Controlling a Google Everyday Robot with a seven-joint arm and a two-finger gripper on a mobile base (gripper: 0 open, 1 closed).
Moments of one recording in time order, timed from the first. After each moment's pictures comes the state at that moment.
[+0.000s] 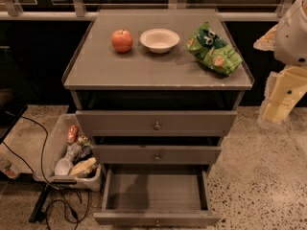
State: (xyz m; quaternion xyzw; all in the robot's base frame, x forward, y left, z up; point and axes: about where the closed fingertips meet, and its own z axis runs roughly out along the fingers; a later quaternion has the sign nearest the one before) arm 0.438 -0.216 0.977 -0.60 0.78 -0.04 0.16
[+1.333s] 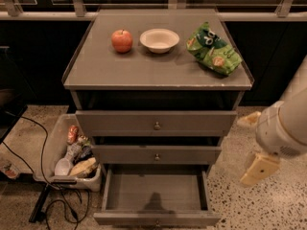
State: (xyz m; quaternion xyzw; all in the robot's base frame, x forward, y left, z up) arm 0.395 -0.218 0.826 -0.59 0.78 0.02 0.18
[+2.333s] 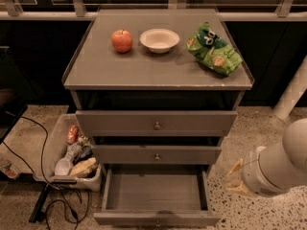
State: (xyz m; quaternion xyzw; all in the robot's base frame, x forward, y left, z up) arm 0.365 -0.215 0.715 -0.59 0.79 0.03 0.17
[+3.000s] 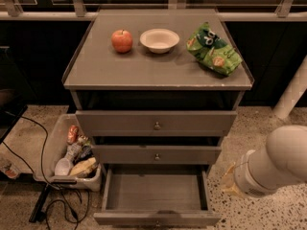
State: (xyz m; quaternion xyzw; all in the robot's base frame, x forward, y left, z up) arm 0.373 -0.216 0.686 -0.57 0.81 0.03 0.15
